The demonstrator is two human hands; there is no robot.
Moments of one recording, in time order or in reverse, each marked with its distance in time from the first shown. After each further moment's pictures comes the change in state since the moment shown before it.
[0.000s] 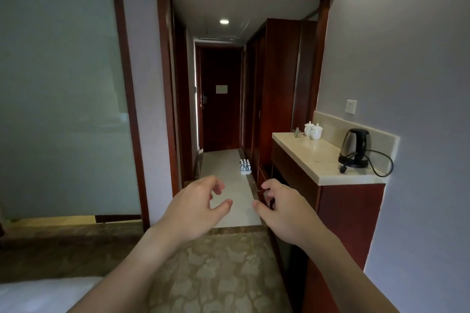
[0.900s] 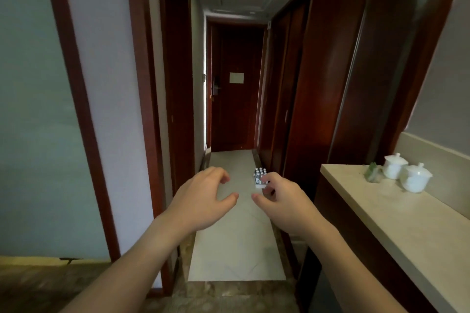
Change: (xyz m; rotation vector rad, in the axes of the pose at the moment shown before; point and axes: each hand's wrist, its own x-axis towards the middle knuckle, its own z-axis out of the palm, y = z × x) left_hand 0.616 -0.344 0.148 0.037 -0.019 -0.072; right_hand 0.708 0.147 0.196 -0.021 -0.111 0.034
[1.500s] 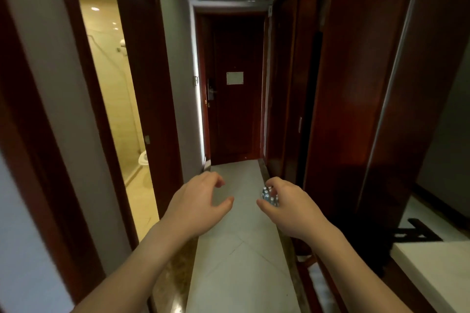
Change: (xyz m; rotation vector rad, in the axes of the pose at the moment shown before) left_hand 0.458 -0.163 0.172 0.119 0.025 -0.049; right_hand 0.491 0.179 0.067 -0.067 0.025 -0.025
